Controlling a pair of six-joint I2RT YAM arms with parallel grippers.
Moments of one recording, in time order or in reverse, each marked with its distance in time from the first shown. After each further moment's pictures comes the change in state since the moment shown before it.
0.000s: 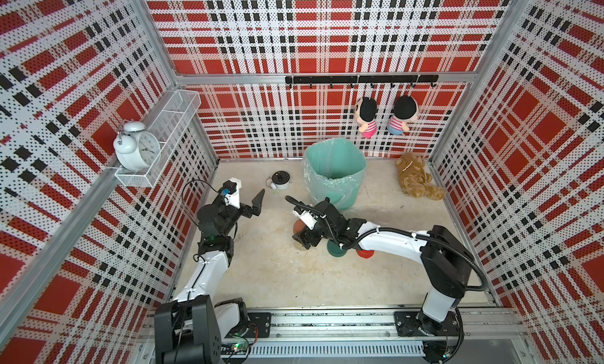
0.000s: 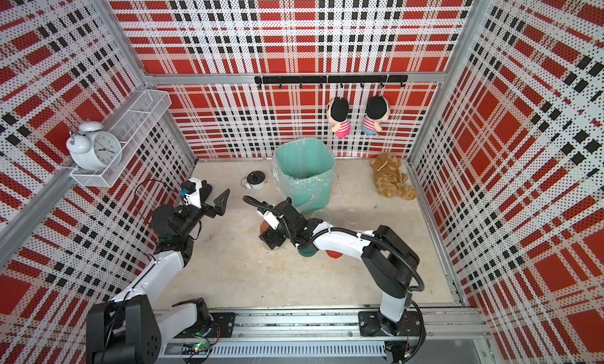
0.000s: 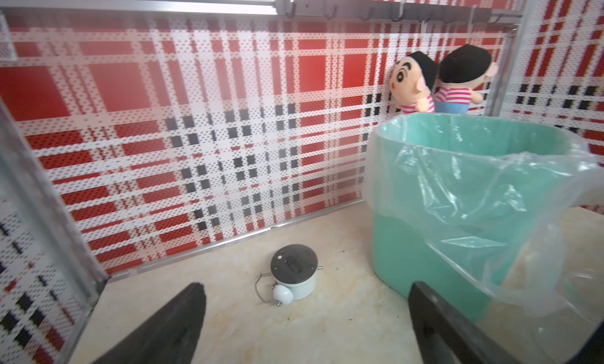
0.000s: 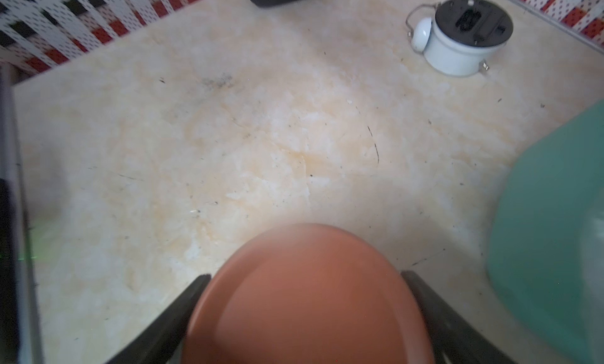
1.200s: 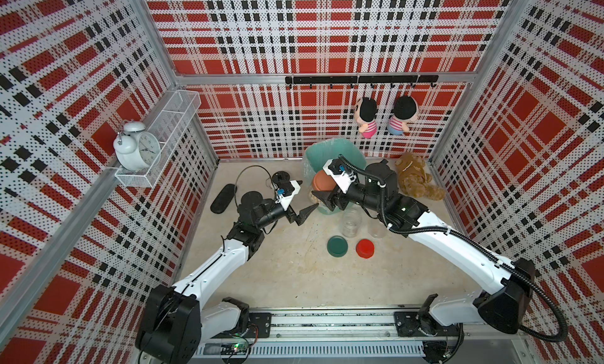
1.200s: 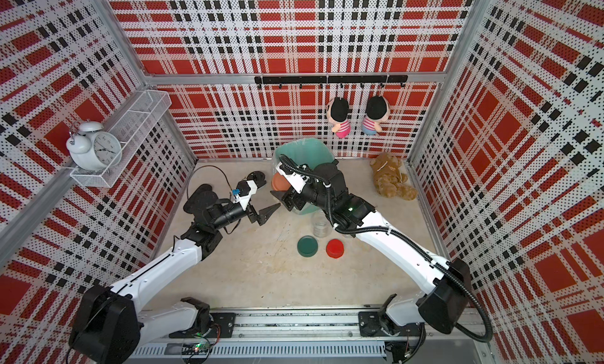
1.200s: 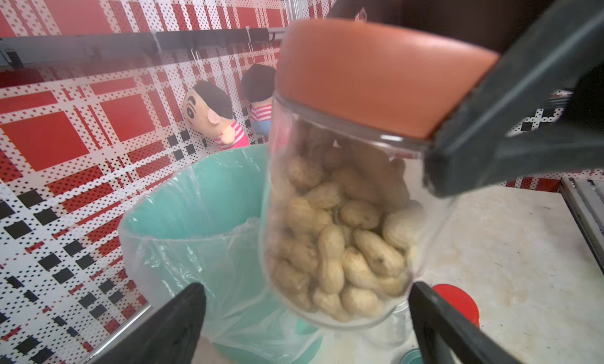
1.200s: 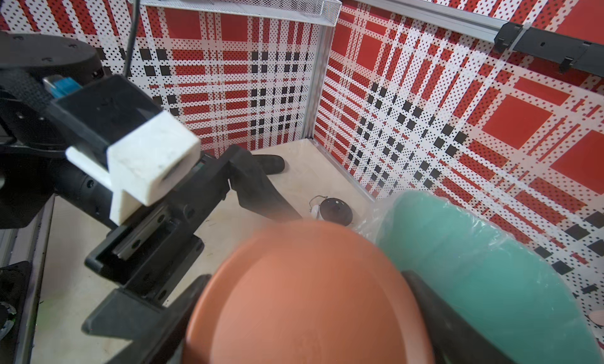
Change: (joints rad) left arm -0.532 0.085 0.197 -0.186 0.020 0.148; right arm -0.183 -0.329 0.154 -0.071 -0.117 -0.223
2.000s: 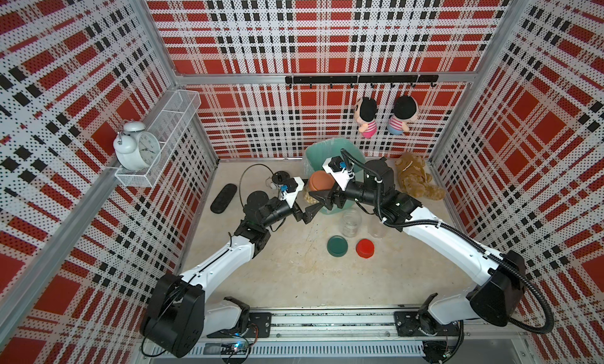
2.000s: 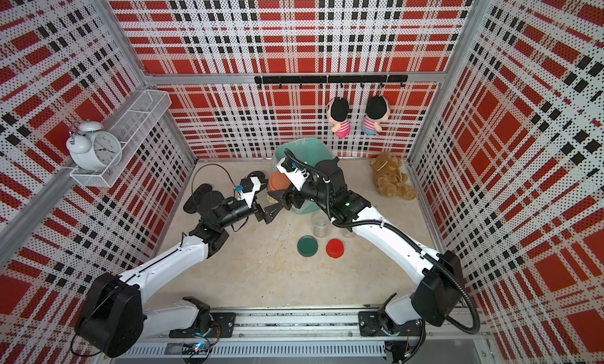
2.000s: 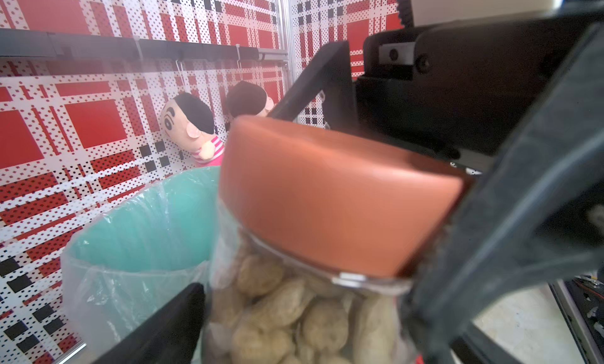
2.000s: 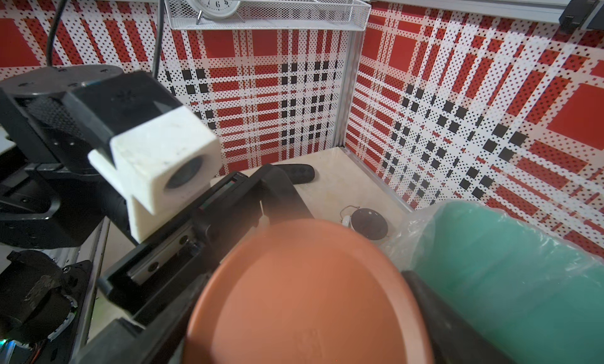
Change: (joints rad) left arm -0.047 0.054 0.013 0.138 -0.005 -0.150; right arm -0.039 0.059 -0.011 0.074 -0.186 0.063
